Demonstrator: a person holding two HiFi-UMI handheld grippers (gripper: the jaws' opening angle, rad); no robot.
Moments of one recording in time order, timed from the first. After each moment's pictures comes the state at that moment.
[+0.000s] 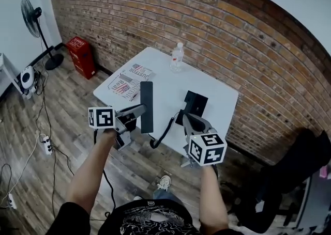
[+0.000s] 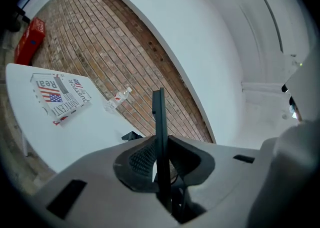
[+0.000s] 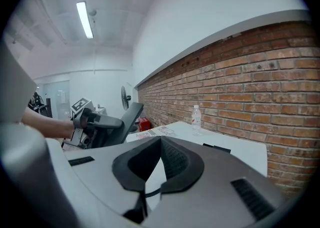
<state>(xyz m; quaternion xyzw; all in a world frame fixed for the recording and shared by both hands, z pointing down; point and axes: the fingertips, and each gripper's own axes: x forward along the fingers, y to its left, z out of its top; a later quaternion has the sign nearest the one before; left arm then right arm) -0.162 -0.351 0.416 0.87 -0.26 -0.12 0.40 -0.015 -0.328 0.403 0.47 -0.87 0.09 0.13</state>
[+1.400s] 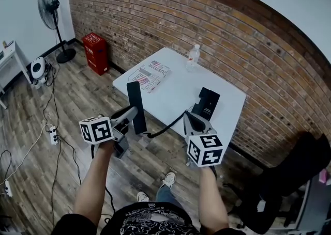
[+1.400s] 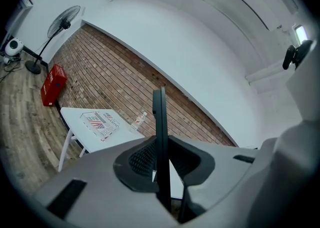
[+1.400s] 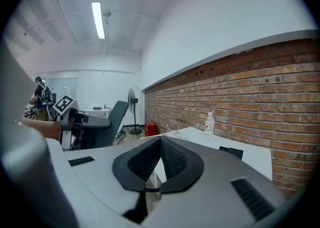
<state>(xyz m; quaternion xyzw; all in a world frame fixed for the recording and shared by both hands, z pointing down) -0.275 -0.231 0.402 0.84 -0.42 -0.15 0.30 -0.092 -0.242 0.387 0.46 -0.88 0.05 0.12</state>
